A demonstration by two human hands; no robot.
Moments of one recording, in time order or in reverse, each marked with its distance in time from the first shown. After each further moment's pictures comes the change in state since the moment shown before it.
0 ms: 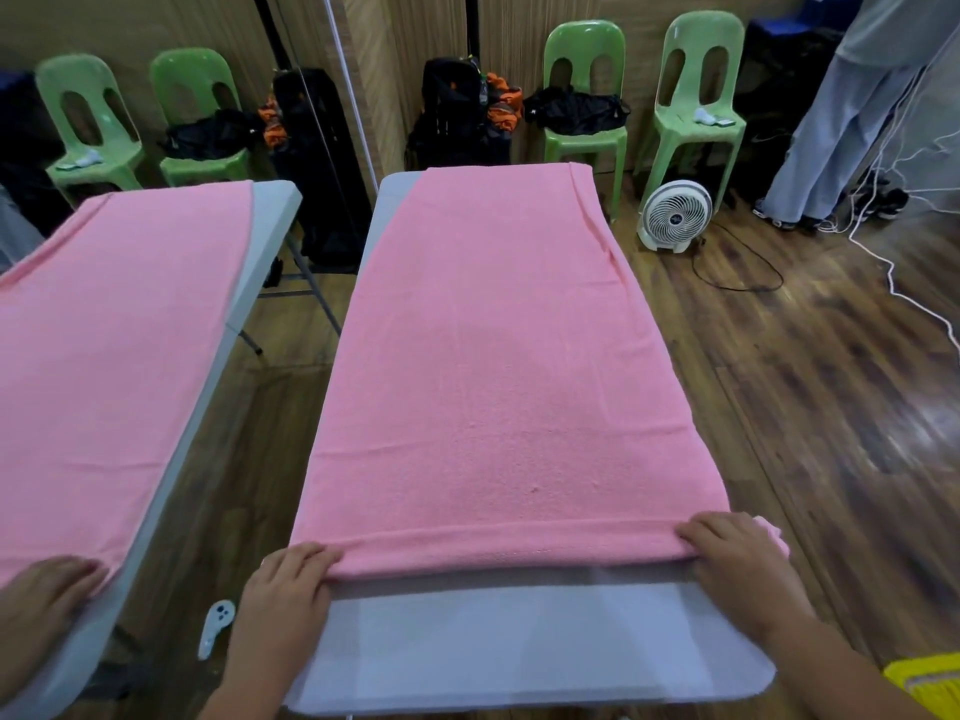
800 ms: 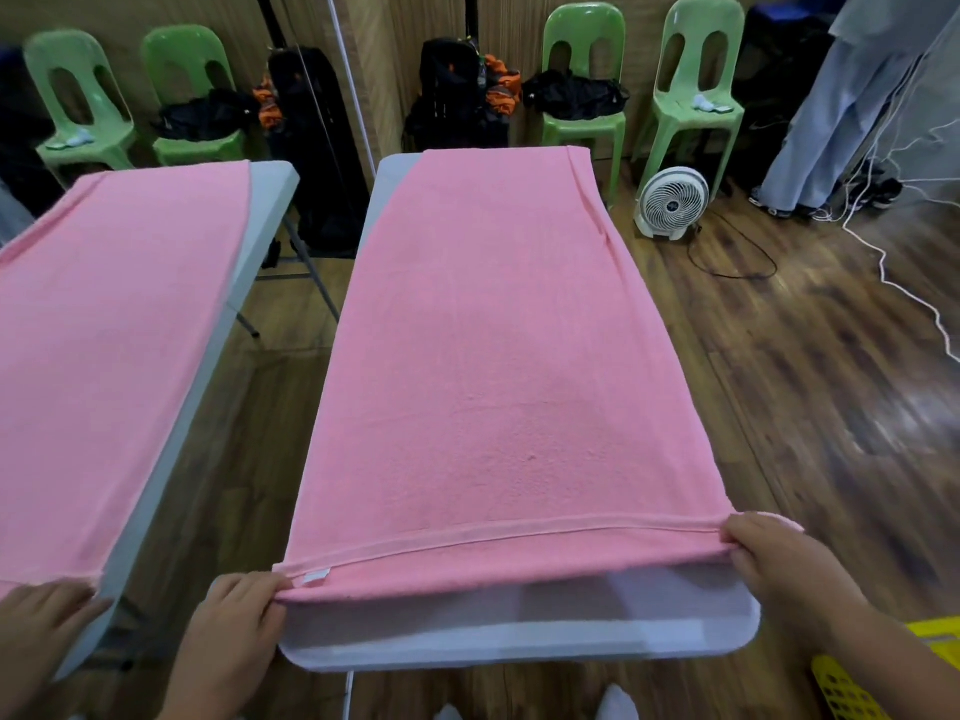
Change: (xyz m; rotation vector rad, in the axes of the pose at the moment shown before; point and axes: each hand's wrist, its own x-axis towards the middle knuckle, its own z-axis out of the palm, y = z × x) left_hand -0.061 -0.047 -0.005 -0.066 0.030 -0.073; right_hand -0.044 0.015 -0.041 0.015 -0.178 0.157
